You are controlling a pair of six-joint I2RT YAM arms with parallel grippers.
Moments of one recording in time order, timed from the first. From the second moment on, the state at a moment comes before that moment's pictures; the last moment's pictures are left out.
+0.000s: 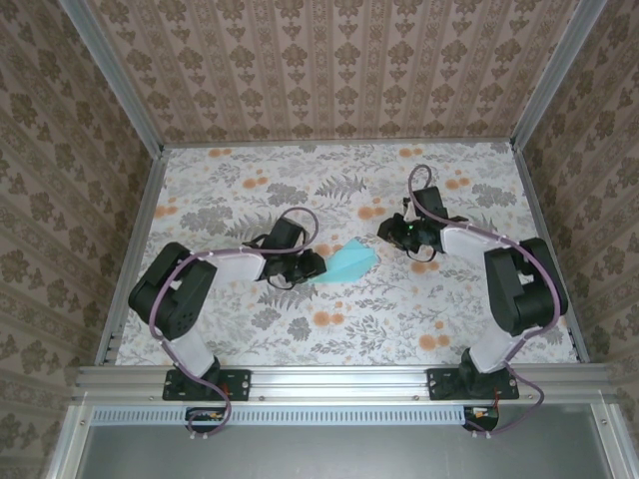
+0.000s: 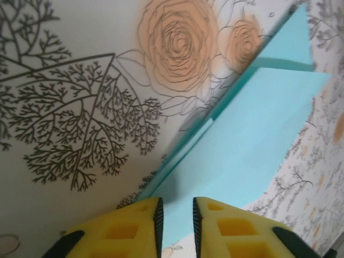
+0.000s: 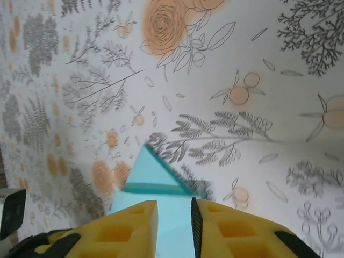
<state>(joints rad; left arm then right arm) -0.65 1.69 0.82 -0.09 0.39 -0.85 0.22 1.66 0.90 -0.16 -0.41 0.71</state>
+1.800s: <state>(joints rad) -0.29 1.29 0.79 -0.32 0.31 -0.59 0.53 1.82 0.77 0.38 -0.24 1.26</state>
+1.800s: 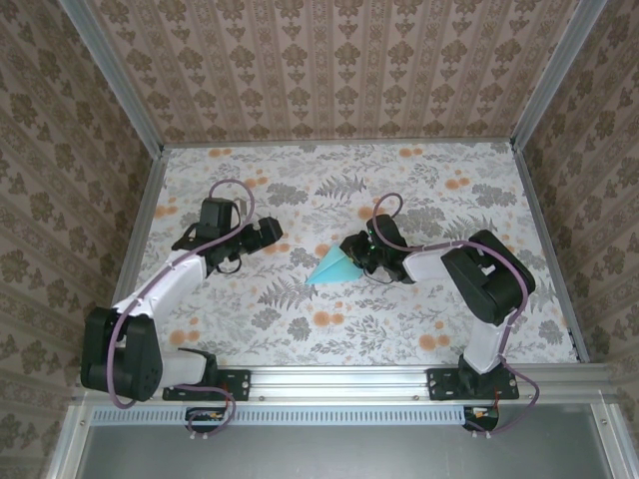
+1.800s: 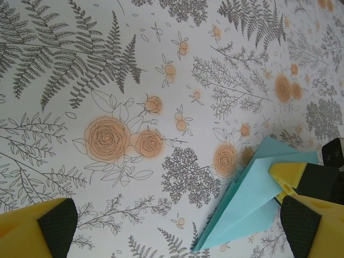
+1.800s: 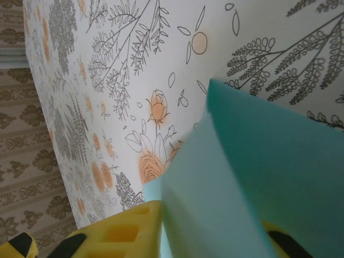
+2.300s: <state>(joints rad) -0.30 1.32 0.76 -0.14 0.61 -0.67 0.49 1.63 0.76 0.52 -0.44 1.12</state>
